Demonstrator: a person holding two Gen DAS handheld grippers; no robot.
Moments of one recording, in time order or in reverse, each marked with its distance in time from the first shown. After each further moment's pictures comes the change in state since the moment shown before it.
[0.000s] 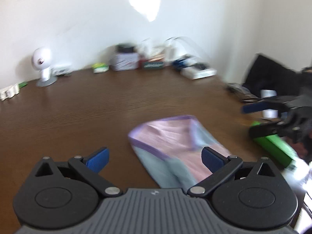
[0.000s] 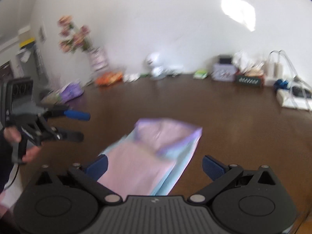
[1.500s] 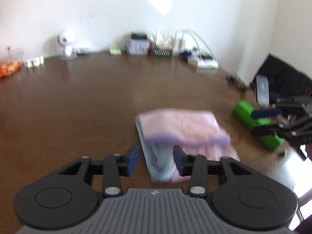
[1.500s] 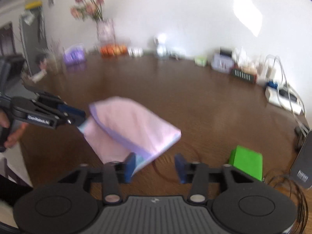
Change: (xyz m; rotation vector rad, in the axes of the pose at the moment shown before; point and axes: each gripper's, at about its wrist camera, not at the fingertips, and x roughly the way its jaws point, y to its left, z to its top) left arm -0.089 -0.063 -0.087 -0.101 -0.096 0.060; right arm -0.074 0.048 -0.068 -0.188 0.046 -0.003
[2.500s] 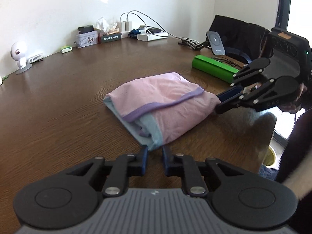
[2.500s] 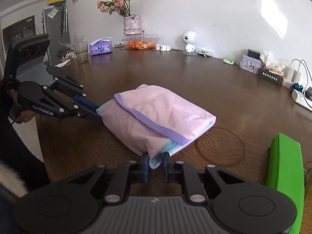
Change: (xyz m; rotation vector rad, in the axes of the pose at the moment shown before) left arm -0.014 0.009 -0.052 0.294 0.084 -0.262; right arm 0.024 0.026 -0.052 -0.095 0.066 0.098
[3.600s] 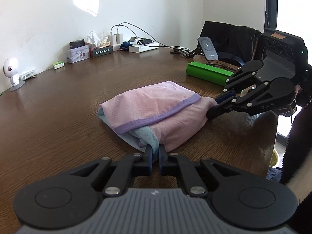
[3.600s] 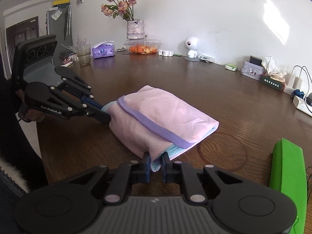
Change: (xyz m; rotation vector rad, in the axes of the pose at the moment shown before) left arm 0.026 -0.003 -0.006 0.101 -0.047 -0.009; right arm 0.010 -0.008 -0.005 -0.029 -0.060 -0.018
